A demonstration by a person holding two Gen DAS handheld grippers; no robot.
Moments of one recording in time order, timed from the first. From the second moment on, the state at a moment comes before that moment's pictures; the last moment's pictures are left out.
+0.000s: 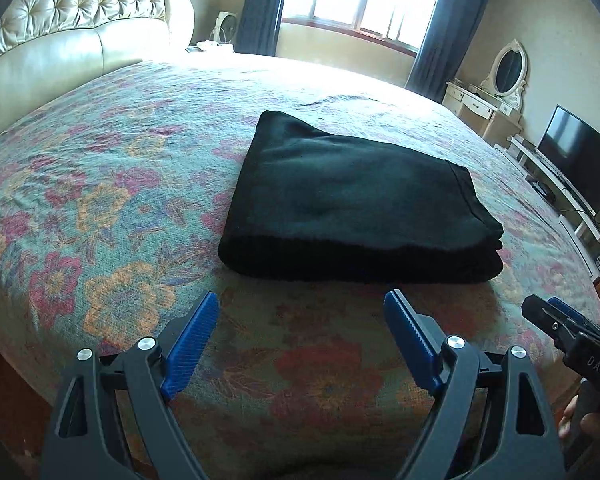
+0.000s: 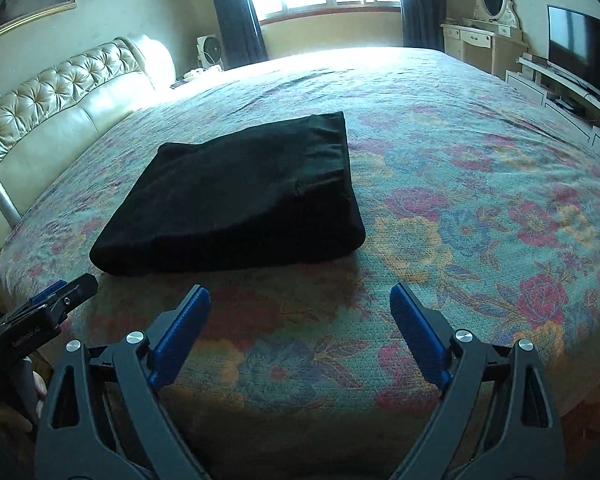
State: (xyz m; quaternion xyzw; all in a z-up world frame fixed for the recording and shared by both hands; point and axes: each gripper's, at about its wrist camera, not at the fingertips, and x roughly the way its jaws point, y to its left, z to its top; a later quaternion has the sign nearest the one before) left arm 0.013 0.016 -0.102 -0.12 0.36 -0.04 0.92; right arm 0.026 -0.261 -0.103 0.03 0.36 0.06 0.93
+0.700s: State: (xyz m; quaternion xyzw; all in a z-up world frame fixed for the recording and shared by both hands) left arm 0.007 0.000 -0.101 -0.08 0.35 -0.03 0.93; right arm 0.023 -0.245 -0.109 -0.03 0.35 0.06 0.93
